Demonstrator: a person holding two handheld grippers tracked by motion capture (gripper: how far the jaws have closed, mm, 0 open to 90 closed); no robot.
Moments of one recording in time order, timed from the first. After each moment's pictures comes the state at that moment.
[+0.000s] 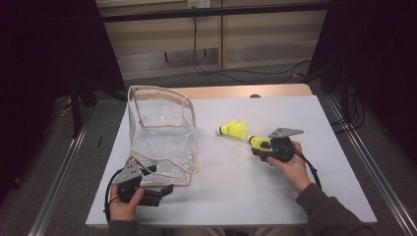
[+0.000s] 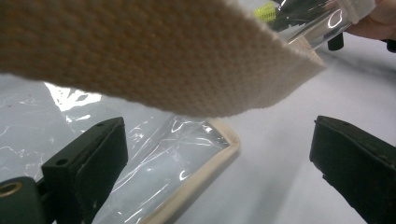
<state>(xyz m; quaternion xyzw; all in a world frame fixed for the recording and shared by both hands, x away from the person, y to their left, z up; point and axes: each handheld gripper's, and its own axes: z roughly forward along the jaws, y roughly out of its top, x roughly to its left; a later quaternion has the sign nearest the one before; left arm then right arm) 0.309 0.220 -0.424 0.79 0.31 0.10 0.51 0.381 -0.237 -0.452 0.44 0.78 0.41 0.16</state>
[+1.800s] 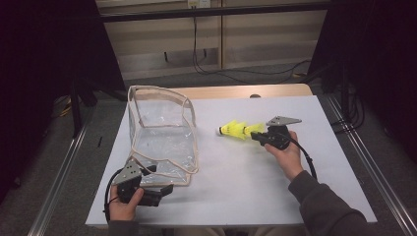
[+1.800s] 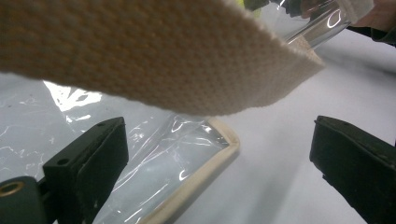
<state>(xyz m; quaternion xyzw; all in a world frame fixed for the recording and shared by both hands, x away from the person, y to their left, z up) 0.309 0.220 -0.425 0.79 0.31 0.10 0.51 0.410 -0.232 -0.437 0.44 0.76 0.45 0.17</state>
